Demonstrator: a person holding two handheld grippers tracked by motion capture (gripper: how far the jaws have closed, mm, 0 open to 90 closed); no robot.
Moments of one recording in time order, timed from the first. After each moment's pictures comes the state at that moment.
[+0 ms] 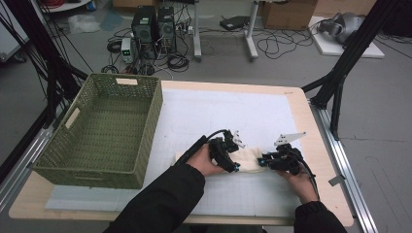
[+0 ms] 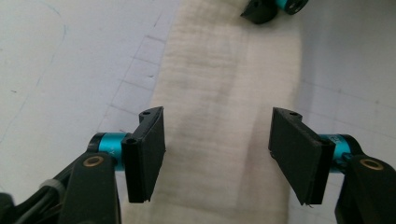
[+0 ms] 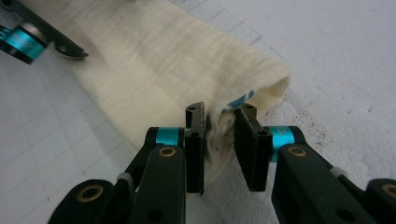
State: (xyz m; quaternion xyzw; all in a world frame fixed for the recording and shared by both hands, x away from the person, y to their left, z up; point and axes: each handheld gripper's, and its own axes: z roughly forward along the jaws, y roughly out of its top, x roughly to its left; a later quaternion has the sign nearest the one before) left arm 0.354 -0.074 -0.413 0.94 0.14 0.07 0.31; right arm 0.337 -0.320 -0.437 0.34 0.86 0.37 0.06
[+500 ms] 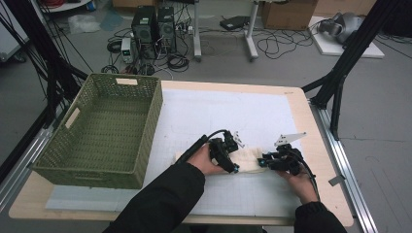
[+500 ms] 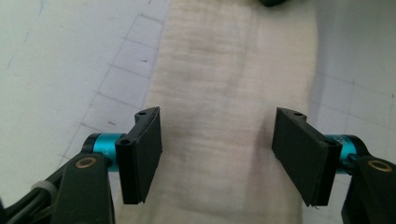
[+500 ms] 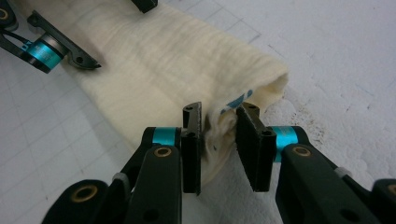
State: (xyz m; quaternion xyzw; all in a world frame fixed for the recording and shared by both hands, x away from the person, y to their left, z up) left arm 0.362 -0.073 -0.423 0.94 0.15 0.04 0.30; right arm 0.337 -0.321 -0.438 0.34 0.86 0.37 0.06
